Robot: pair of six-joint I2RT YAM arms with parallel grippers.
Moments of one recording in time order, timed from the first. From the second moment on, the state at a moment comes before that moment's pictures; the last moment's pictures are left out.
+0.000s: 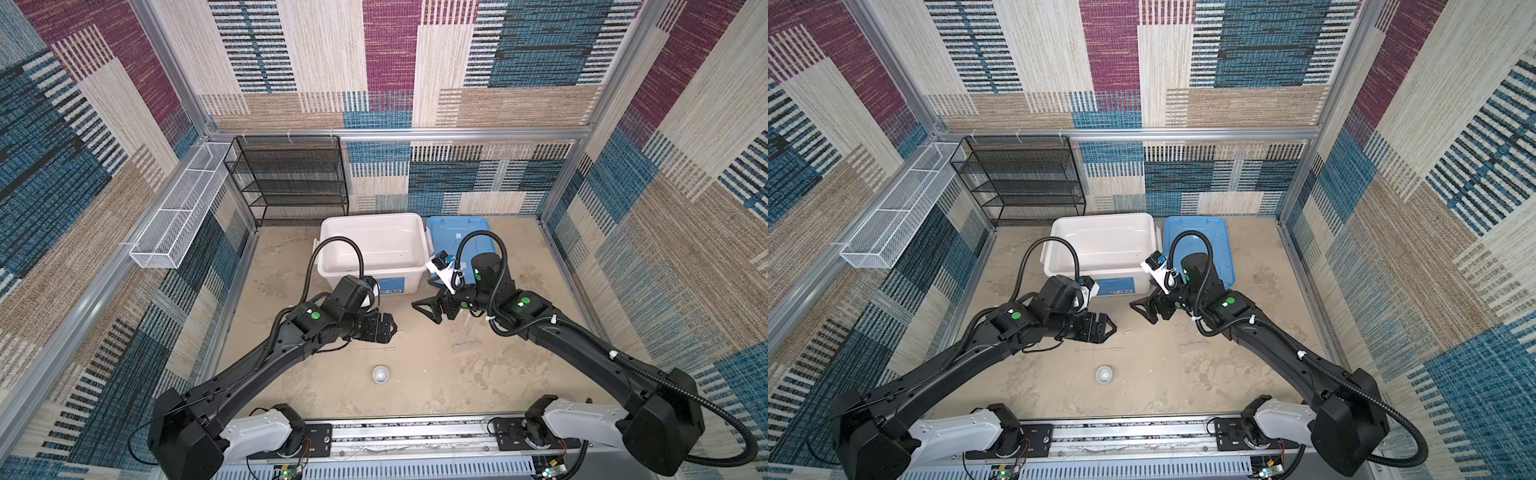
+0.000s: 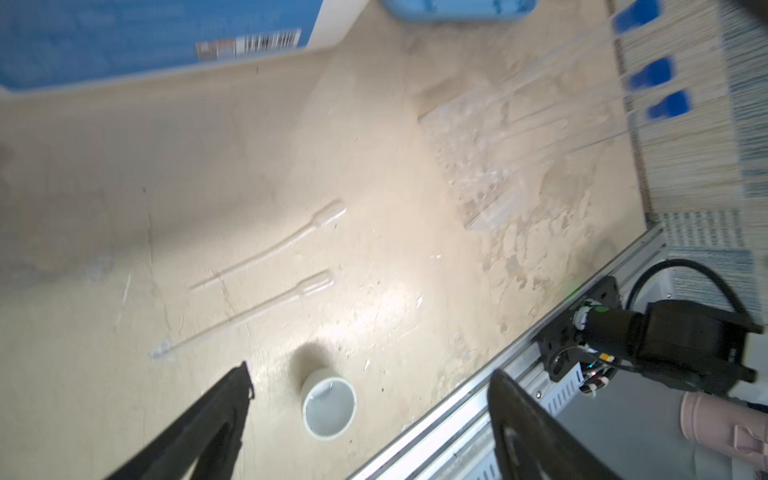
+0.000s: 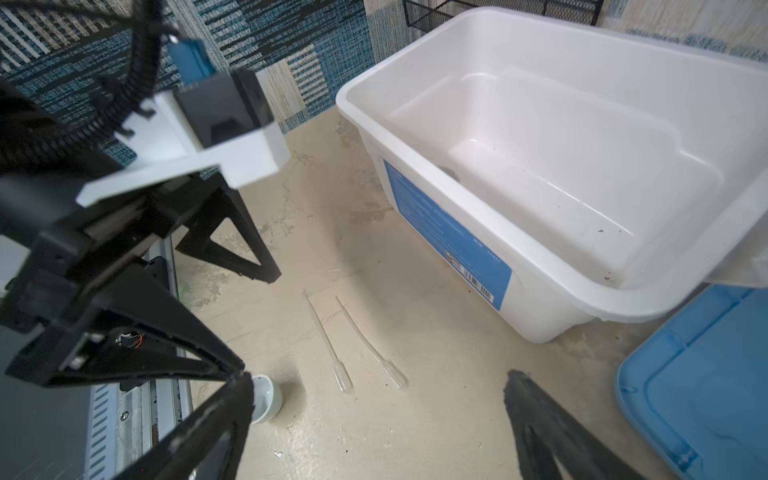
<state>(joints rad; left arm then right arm) -0.73 1.19 0.96 -0.76 0.18 -0.54 0.59 1.23 0.94 -0.26 -0.47 -0.04</state>
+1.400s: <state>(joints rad) -1.03 1.54 0.90 -0.81 -0.05 -0.71 0.62 1.25 0.78 -0.22 -0.45 0.01</state>
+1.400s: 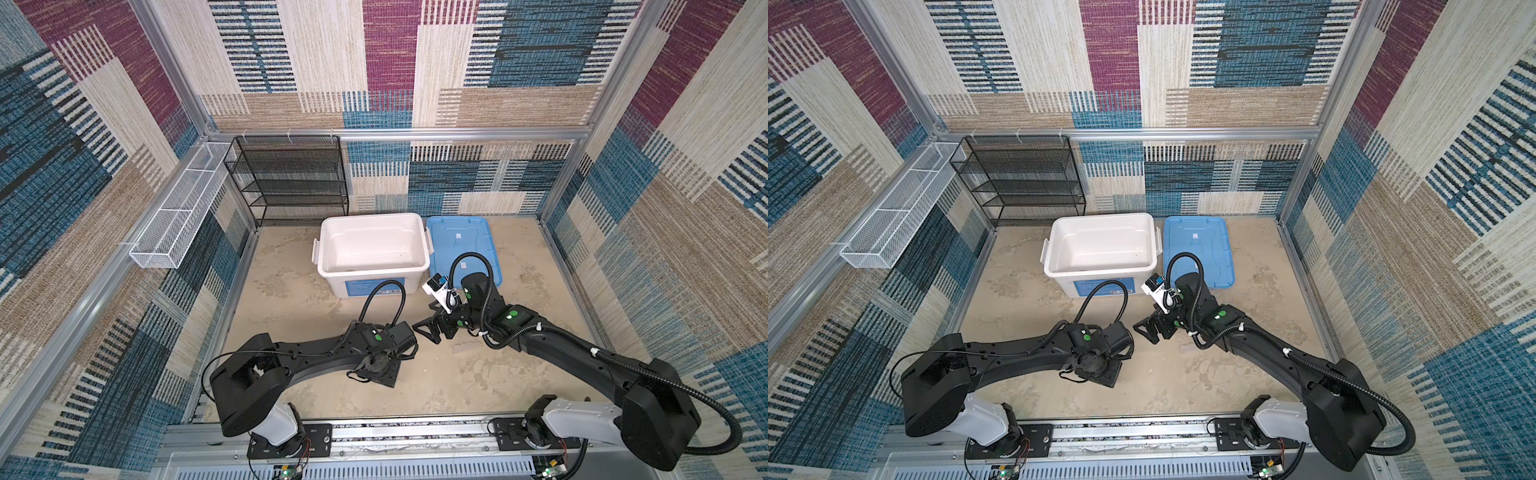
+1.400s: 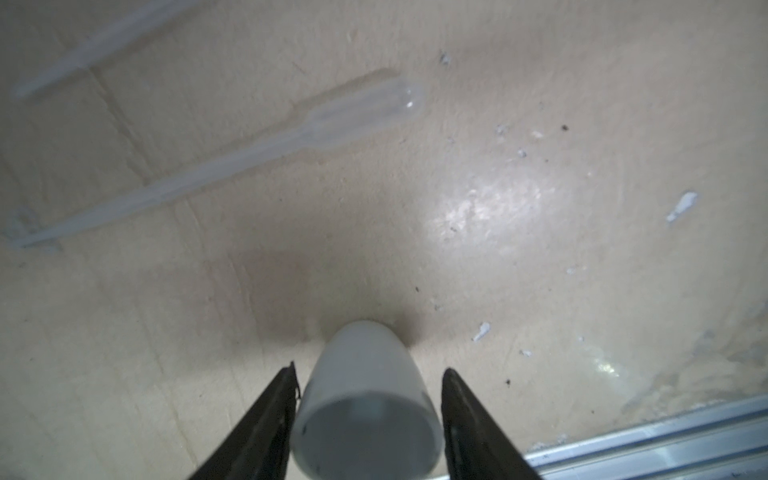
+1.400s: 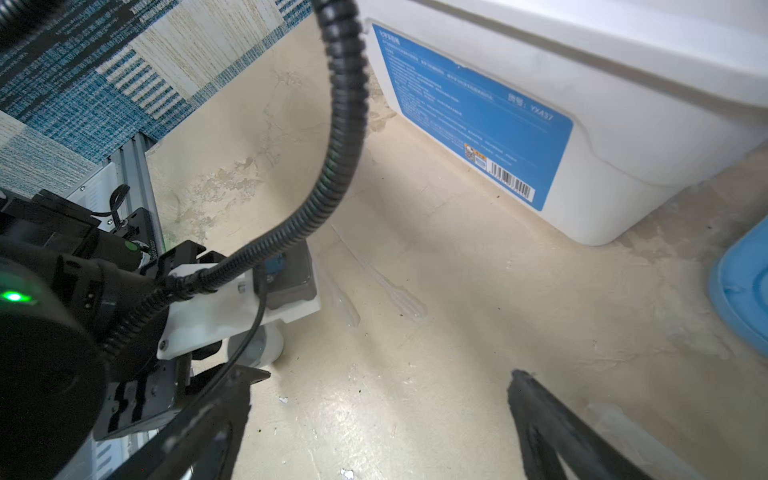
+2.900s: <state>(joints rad) -0.73 1.31 1.11 -0.99 -0.04 -0.55 0.62 1.19 0.83 -0.12 -0.59 0.01</state>
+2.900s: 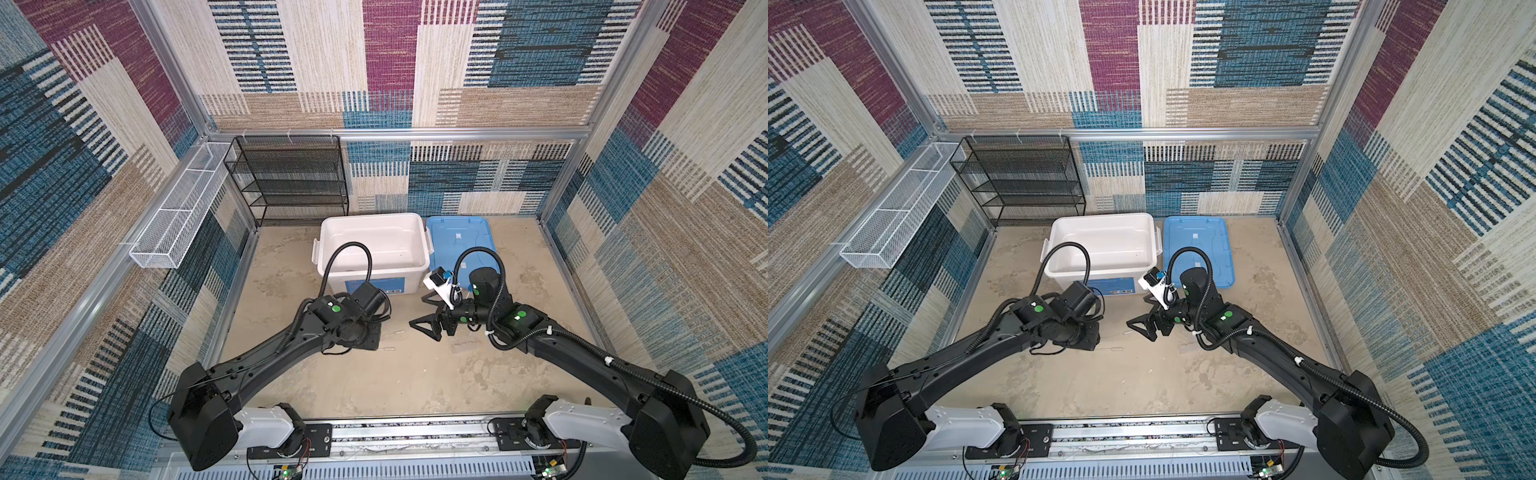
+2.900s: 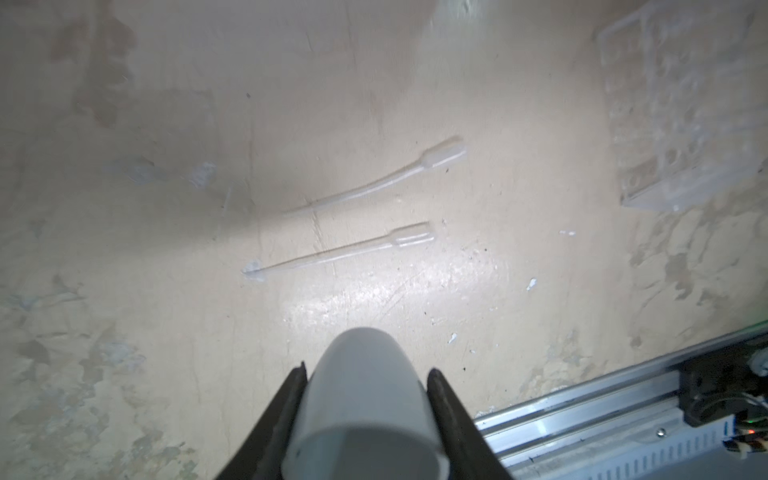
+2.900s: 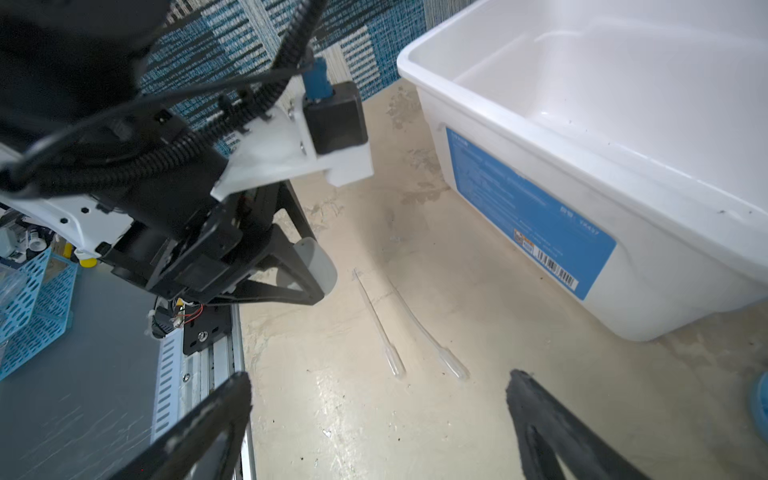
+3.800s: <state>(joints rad) -0.36 2.01 2.18 -1.21 -0.01 -0.28 0.55 1.68 1.48 -0.14 -0.38 -0.01</state>
